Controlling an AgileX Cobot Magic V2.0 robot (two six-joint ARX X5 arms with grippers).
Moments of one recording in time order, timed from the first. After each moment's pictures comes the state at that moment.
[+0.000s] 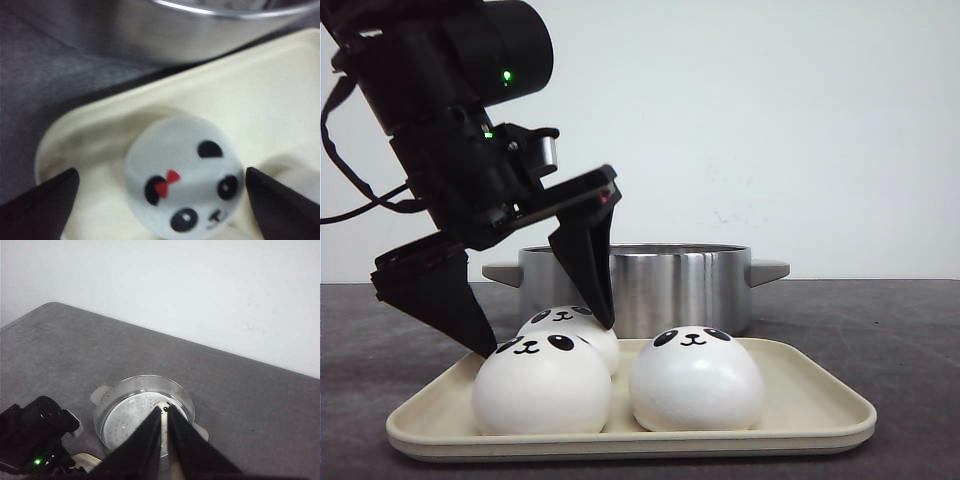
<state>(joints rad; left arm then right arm) -0.65 1.60 0.95 -0.40 0.11 -0.41 0.84 1.02 1.69 -0.99 0.34 0.16</state>
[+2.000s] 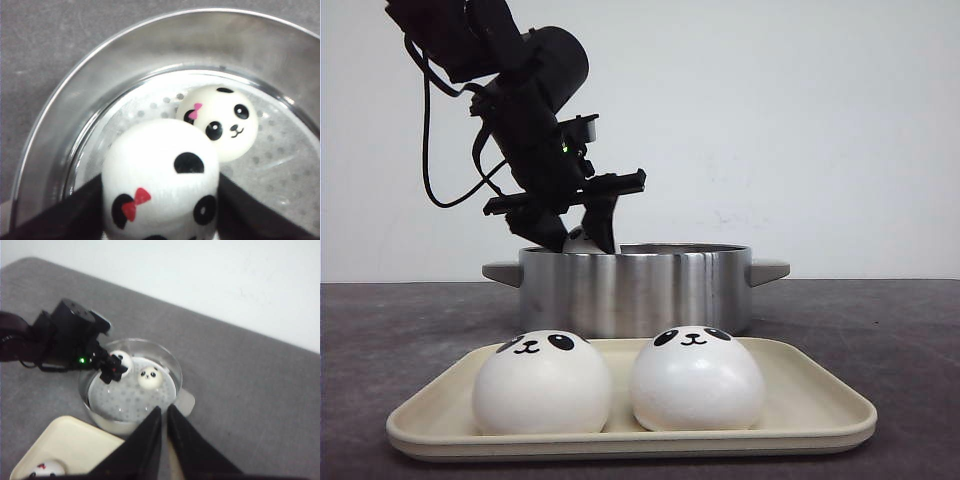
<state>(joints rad) -0.51 1.93 1.40 -0.19 -0.05 -0.18 0.84 1.05 1.69 -1.13 0.37 0.18</state>
